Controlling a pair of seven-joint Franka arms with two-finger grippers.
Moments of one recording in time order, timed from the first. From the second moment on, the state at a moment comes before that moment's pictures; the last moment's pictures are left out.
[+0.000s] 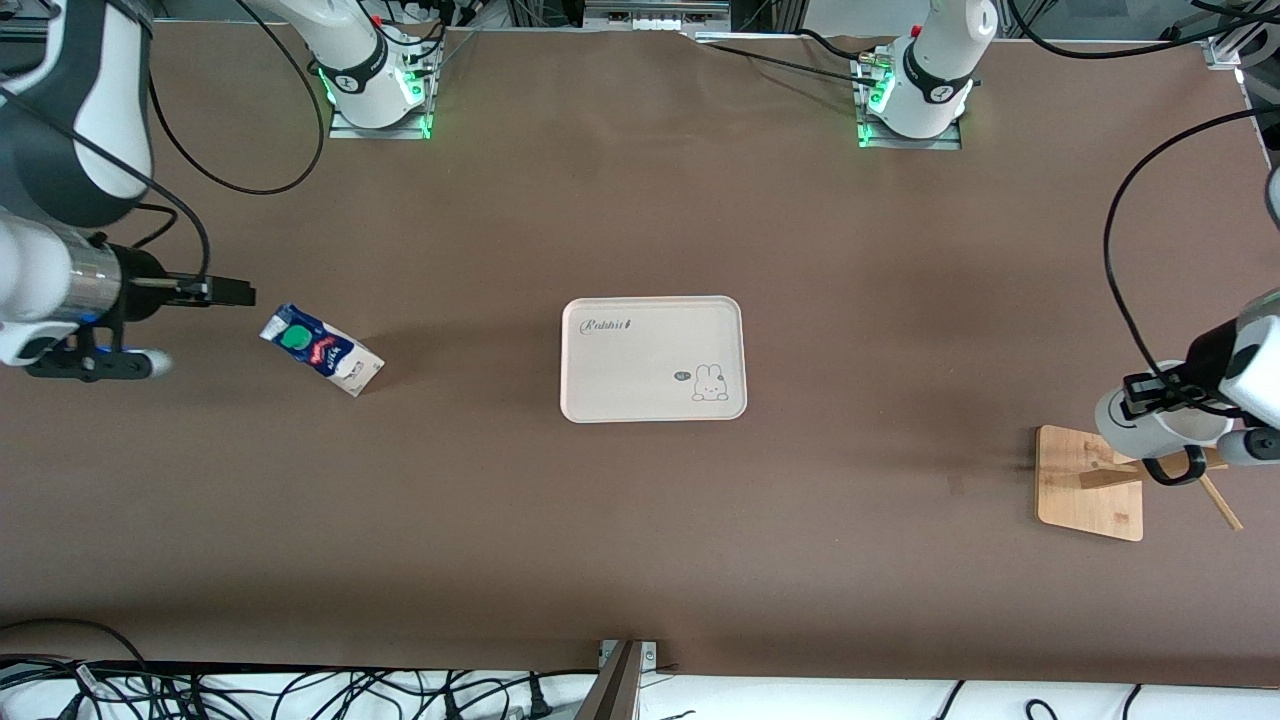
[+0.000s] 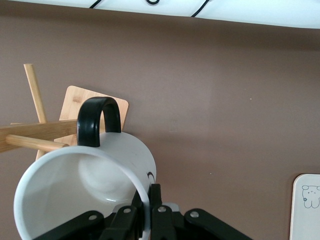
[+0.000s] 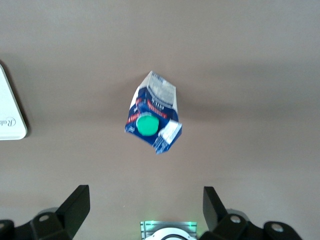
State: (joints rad) left arm 0.11 0.39 -0.06 -1.31 -0.01 1.76 -0.03; right arm 0.49 0.36 -0.59 -1.38 0.19 1.40 -0.07
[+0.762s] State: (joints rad) left arm 0.19 0.40 -0.06 -1.31 -0.01 1.70 -0.02; right arm 0.22 0.32 -0.34 -1.29 0.00 1.47 -0.17
